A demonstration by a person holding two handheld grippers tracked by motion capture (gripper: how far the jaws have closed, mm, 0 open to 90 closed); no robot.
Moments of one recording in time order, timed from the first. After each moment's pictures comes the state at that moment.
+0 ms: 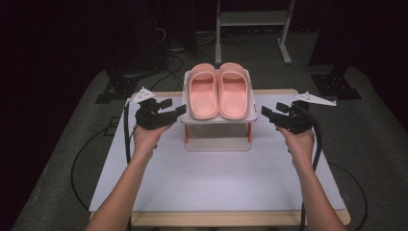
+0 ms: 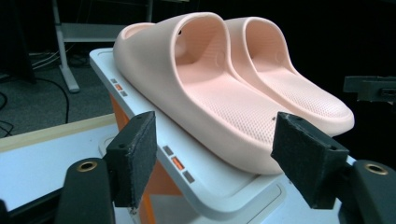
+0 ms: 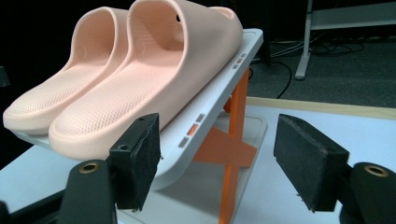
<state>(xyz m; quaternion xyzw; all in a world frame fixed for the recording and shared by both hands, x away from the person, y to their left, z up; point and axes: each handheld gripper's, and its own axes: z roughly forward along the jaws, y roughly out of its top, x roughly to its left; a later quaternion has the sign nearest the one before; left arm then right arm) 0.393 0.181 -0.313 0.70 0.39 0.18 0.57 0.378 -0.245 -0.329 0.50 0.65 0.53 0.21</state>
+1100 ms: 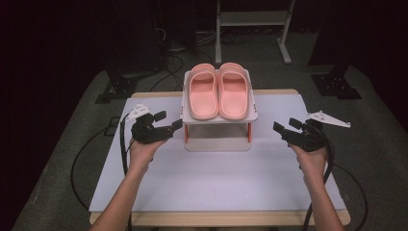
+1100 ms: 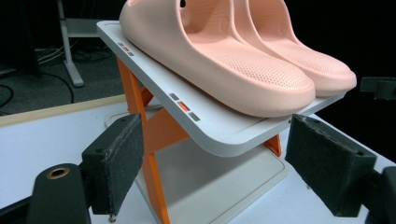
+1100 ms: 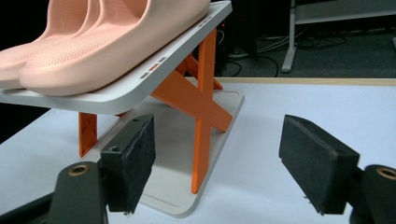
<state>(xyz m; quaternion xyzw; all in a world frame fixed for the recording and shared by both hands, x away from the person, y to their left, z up) 0.370 0.194 -0.342 0.70 0.39 0.18 0.56 0.345 -0.279 -0.366 0.51 0.64 0.53 0.22</state>
